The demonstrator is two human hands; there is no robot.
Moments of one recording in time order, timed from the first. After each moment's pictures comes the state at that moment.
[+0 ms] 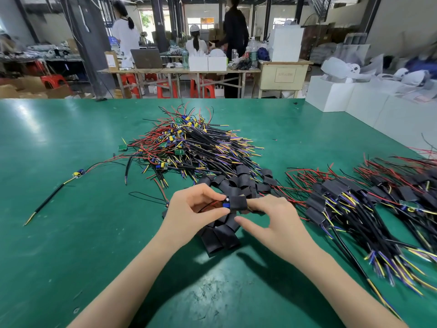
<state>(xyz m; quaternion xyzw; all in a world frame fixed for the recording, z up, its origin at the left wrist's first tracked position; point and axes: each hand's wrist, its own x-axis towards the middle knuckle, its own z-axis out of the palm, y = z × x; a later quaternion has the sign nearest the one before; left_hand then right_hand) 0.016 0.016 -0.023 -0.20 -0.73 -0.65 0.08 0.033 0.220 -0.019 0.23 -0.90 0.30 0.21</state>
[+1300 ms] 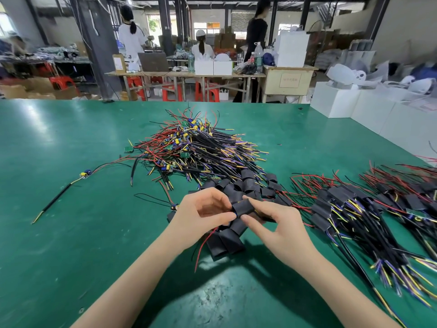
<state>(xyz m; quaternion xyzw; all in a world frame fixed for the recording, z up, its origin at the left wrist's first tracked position) 0.018 0.015 -0.017 -0.21 -0.72 -0.66 0.02 0.036 0.213 -0.018 0.23 -0.85 0.43 0.21</state>
